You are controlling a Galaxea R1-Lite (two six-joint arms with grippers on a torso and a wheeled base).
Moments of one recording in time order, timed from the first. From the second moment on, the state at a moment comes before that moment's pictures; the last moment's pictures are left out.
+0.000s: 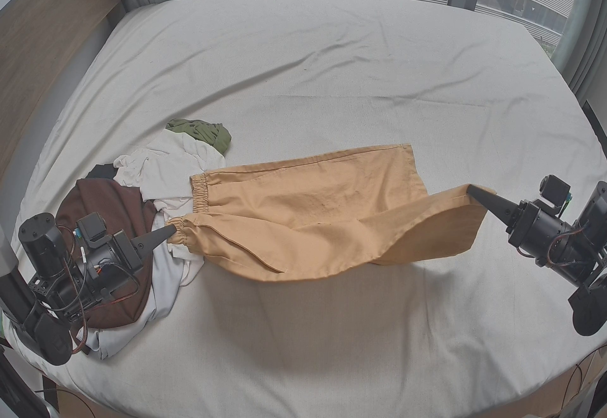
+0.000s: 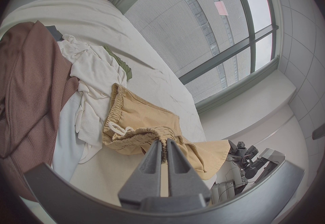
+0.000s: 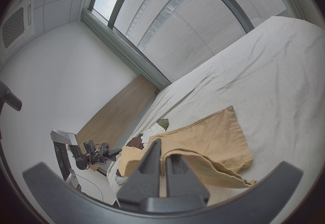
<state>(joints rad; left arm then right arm) -0.07 1.83 -0.21 -1.55 -0.58 -0.72 0.19 1.69 -0.30 -1.53 0.56 0.54</state>
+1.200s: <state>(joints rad) -0.13 1.95 -0.37 -1.55 -0.34 -0.77 0.17 1.94 -0.77 -1.25 0.56 0.57</state>
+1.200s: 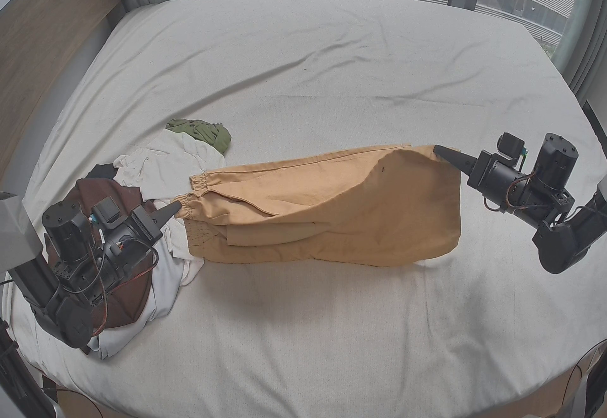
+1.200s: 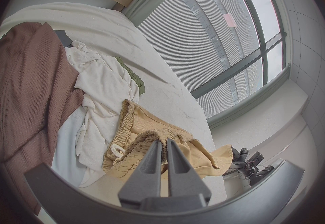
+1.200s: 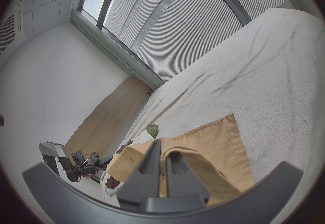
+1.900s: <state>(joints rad) -0.15 2.09 -0.55 -1.55 -0.20 -0.77 0.16 2.06 -1.07 -1.05 0.56 0.57</state>
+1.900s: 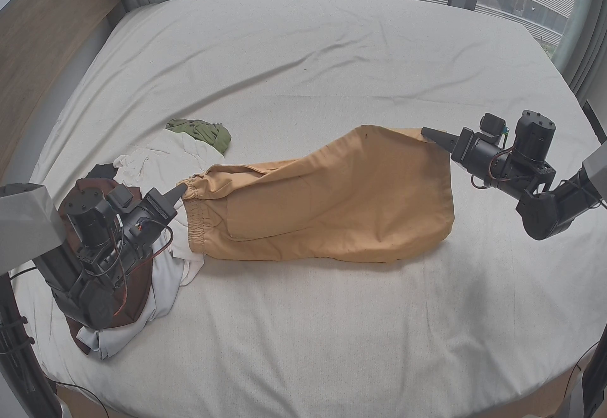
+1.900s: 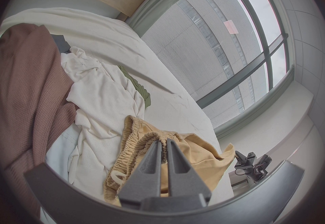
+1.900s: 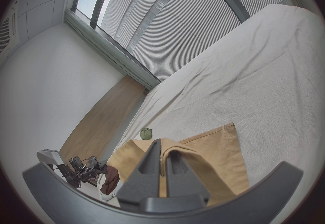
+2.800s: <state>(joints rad) -0.16 2.16 -0.64 -1.55 -0.17 -0.77 0.15 2.19 -1.20 -1.05 0.56 0.59</state>
